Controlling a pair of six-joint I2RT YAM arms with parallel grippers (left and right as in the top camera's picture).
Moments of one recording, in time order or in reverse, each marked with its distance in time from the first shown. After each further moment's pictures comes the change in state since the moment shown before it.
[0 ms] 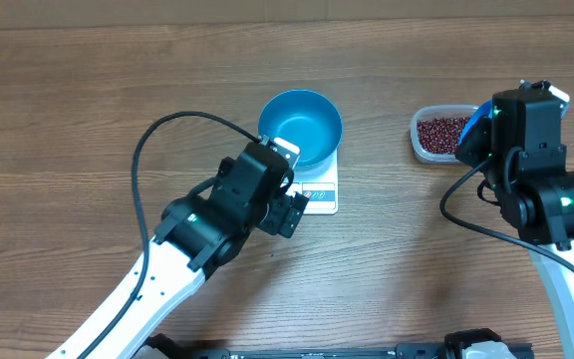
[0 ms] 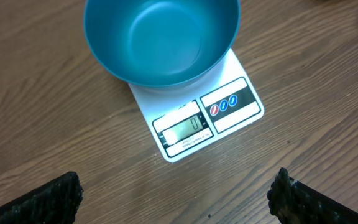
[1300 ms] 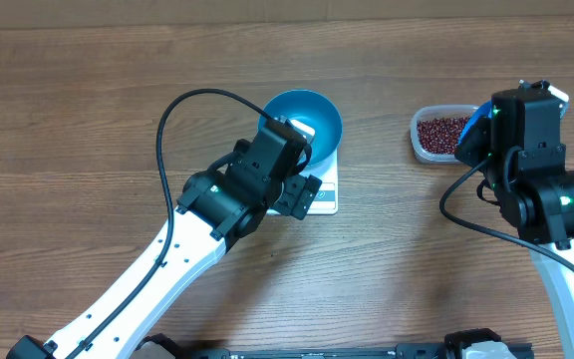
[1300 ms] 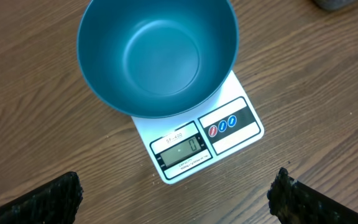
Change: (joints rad) left arm 0.004 0.139 0.125 -0.002 -0.001 0.009; right arm 0.000 0.002 0.000 -0.002 0.000 0.000
